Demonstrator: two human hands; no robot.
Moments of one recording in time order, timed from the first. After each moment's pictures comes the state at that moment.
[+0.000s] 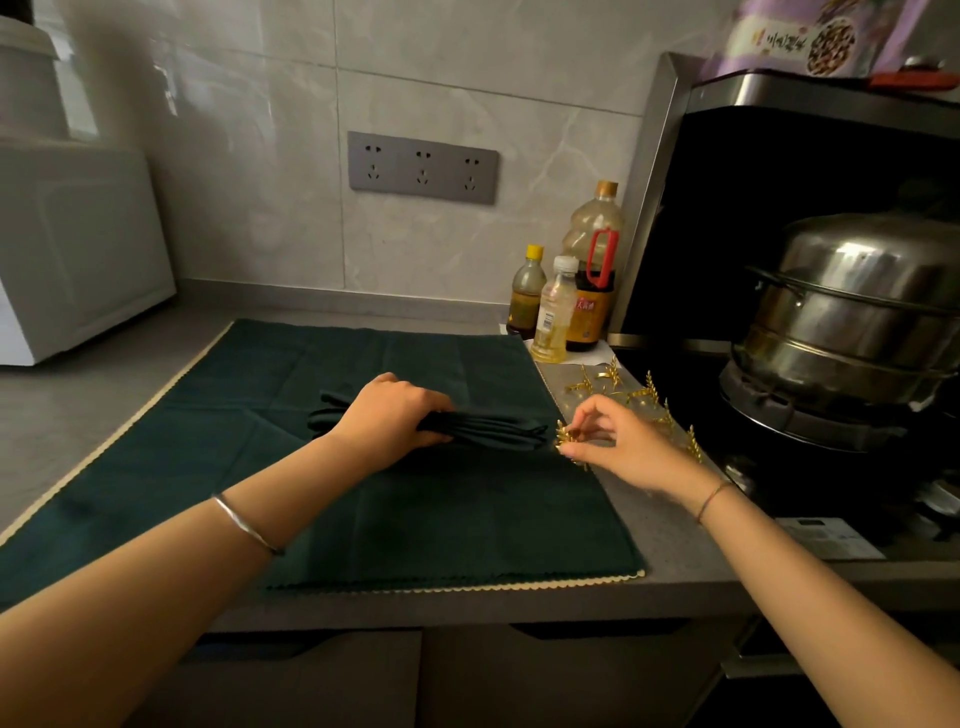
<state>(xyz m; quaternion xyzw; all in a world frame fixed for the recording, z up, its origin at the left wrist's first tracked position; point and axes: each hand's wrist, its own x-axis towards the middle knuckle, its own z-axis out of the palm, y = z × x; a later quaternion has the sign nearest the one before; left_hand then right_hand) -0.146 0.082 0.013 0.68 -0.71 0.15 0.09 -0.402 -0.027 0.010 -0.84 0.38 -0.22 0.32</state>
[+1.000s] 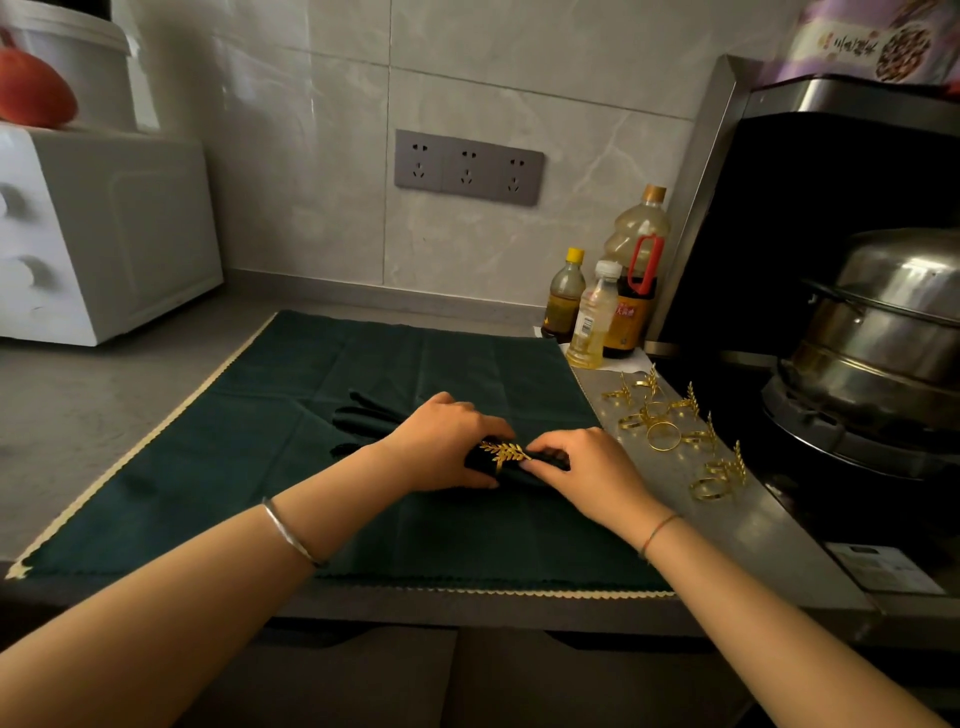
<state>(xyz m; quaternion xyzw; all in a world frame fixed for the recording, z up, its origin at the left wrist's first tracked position) -0.150 0.090 0.002 0.64 -0.76 0.11 0.06 -0.335 0.009 -0.011 -0.93 0.30 -0.22 0.10</state>
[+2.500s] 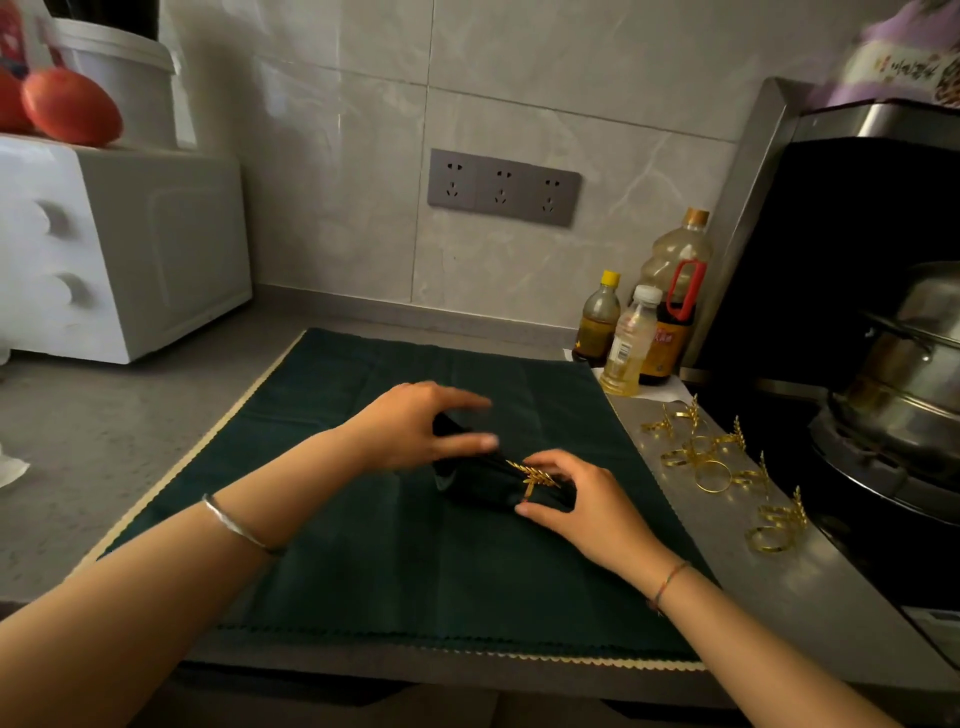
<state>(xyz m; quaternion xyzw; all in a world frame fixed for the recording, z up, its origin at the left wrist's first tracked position) -0.079 0.109 0.024 0.68 -0.70 -0.02 0.22 -0.302 0.018 -0.025 -0.89 0.30 -0.24 0.25</state>
